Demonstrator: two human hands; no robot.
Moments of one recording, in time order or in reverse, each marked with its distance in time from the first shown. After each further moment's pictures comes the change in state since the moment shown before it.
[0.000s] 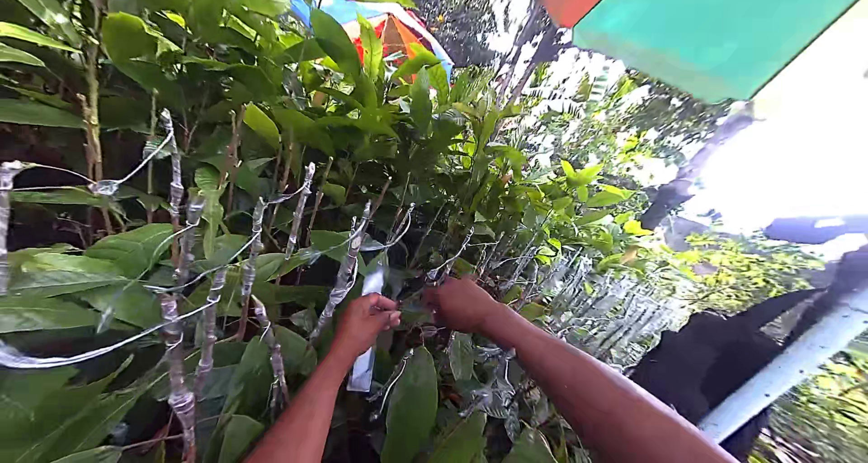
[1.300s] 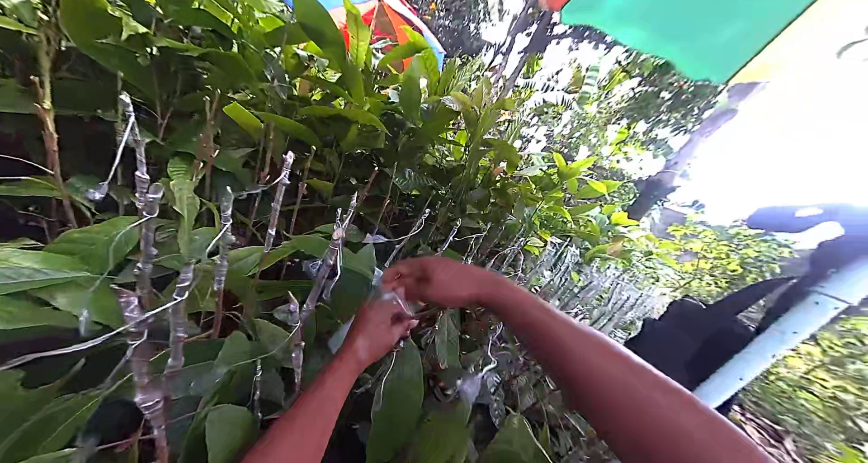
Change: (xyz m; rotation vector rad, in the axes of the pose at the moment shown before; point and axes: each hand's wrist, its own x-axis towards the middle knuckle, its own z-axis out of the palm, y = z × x) left_hand -0.013 0.005 0.035 0.311 -0.055 0.272; right_hand -0.041 -0.020 -0.045 0.442 0.012 -0.331
